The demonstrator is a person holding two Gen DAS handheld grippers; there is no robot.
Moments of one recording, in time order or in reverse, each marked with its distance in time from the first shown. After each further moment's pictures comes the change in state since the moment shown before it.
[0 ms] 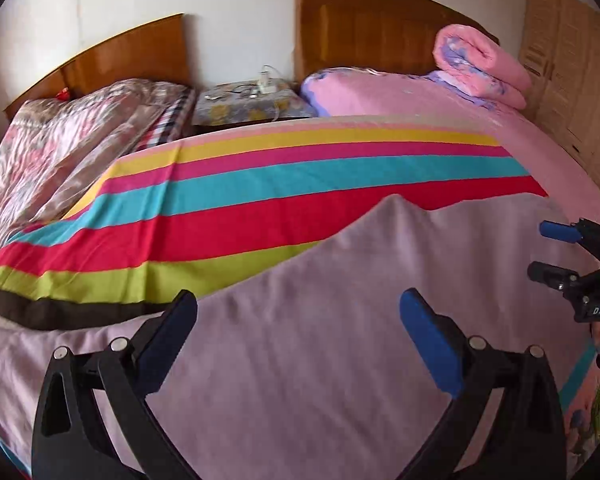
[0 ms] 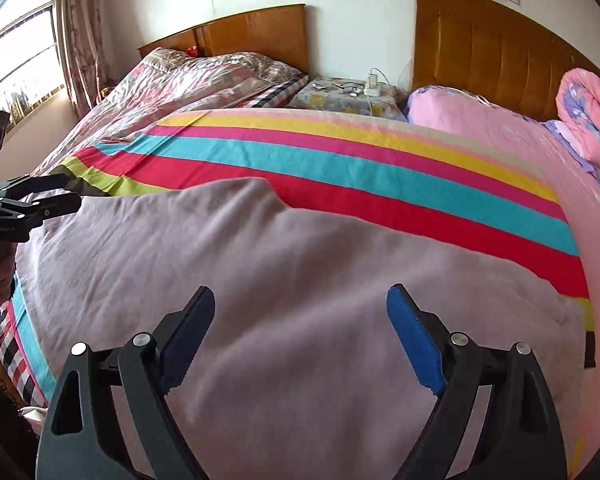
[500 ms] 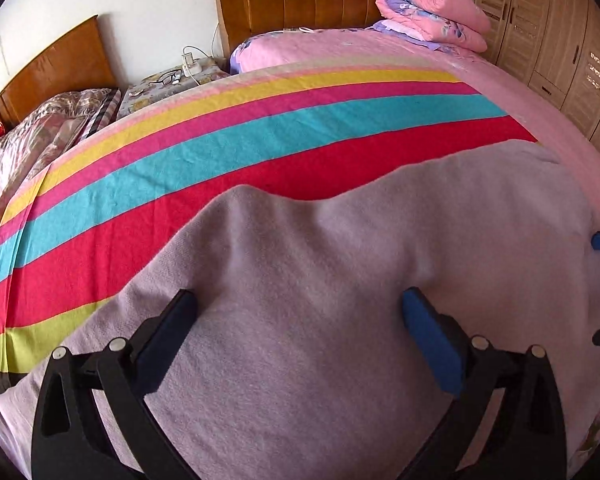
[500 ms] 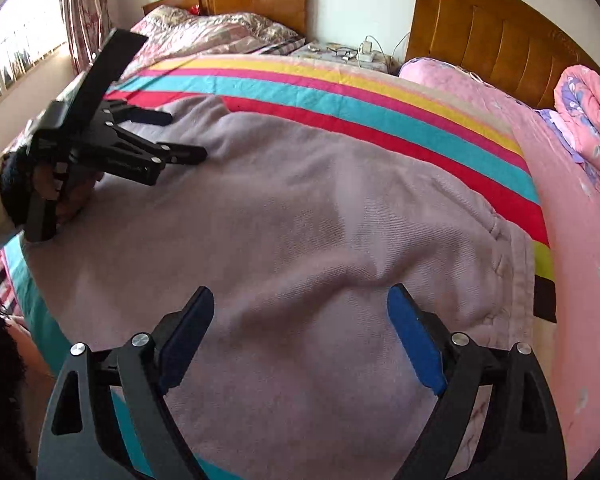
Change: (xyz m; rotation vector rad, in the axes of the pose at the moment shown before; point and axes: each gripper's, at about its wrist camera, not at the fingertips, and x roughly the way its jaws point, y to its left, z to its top) left arm 0.112 -0.097 0.013 0.120 0.104 -0.059; right arm -0.038 -0.055 -0.072 -0.048 0.083 0.027
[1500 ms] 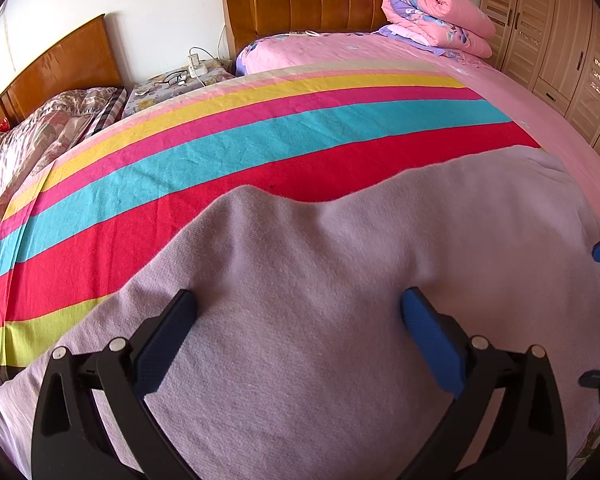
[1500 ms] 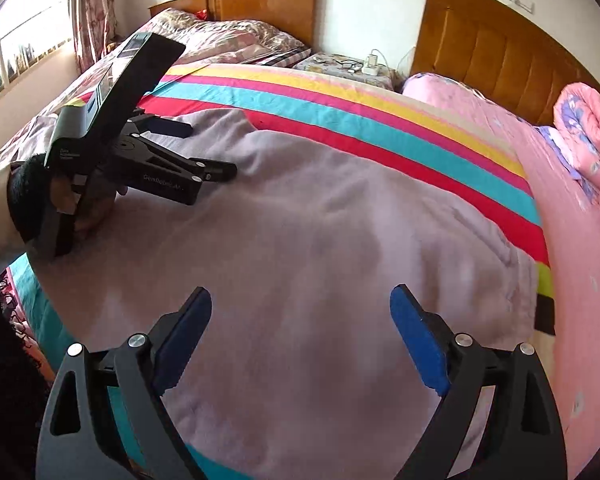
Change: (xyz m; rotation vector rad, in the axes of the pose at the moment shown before) left arm -0.007 -0.003 -0.002 -0.017 -0.010 0.012; right arm 0.016 0.044 0.034 -0.086 -0.008 -0.024
